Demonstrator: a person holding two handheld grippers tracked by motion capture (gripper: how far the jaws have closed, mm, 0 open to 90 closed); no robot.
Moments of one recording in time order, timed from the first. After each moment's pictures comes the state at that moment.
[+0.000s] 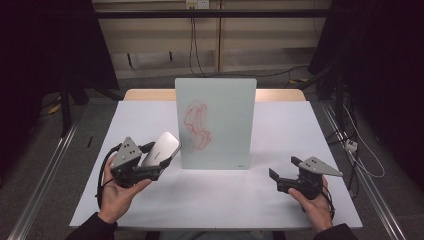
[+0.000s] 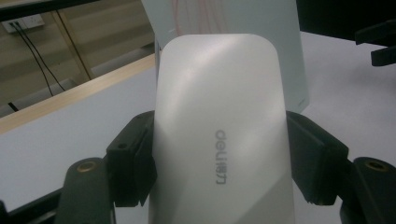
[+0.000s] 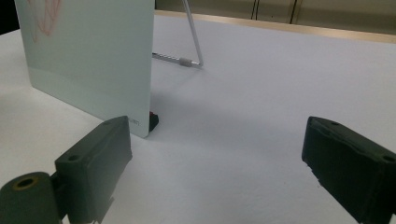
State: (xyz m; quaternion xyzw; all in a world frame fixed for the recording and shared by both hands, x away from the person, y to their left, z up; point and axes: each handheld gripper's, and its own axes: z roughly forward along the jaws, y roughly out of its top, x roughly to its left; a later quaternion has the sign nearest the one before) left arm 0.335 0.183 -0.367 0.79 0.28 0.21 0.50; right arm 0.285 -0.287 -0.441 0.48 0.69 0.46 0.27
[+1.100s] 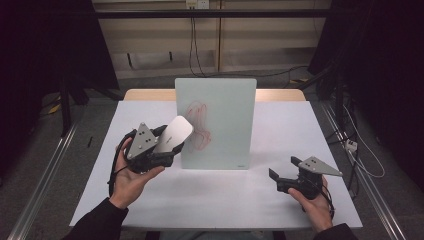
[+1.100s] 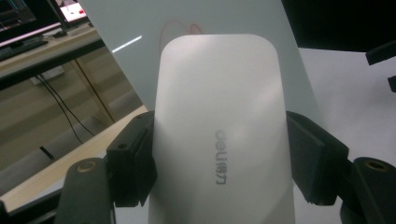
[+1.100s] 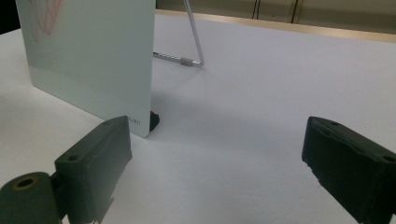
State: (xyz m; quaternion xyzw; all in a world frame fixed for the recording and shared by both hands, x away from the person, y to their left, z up) left arm 0.351 0.146 -0.338 0.78 0.22 0.28 0.51; right arm 0.286 -0.286 -0.441 0.48 0.69 0.47 0.27
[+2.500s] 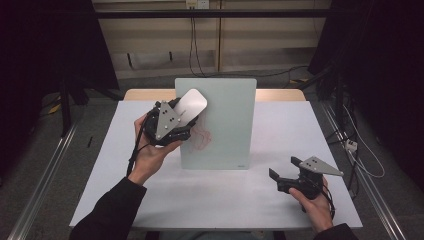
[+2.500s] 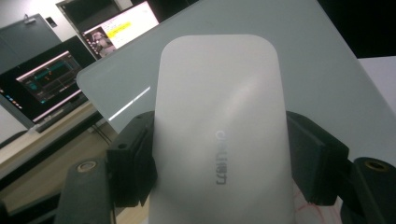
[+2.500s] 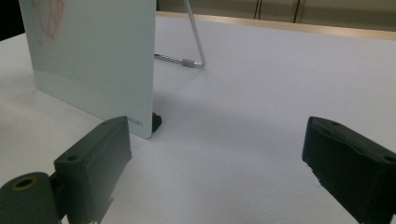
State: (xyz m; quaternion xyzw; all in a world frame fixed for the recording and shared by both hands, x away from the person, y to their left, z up) left arm 0.396 0.101 -0.321 0.76 0.16 0.39 0.49; right arm 0.286 -0.288 -0.441 0.48 0.69 0.47 0.26
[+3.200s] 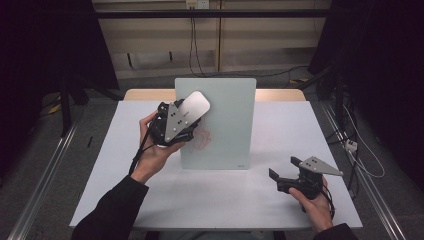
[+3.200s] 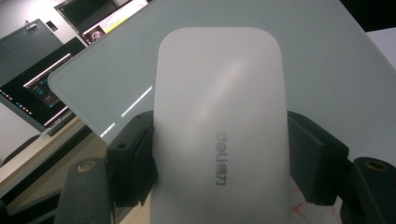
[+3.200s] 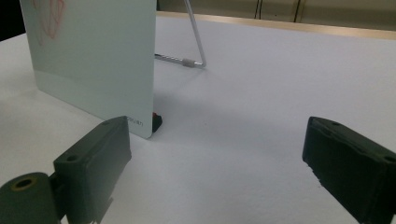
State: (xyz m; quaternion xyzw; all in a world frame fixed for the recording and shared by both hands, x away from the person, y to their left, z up) left arm 0.399 0.091 -0.329 0.78 0.14 0.41 0.46; right arm 0.286 -0.287 -0.441 0.48 0.69 0.47 0.26
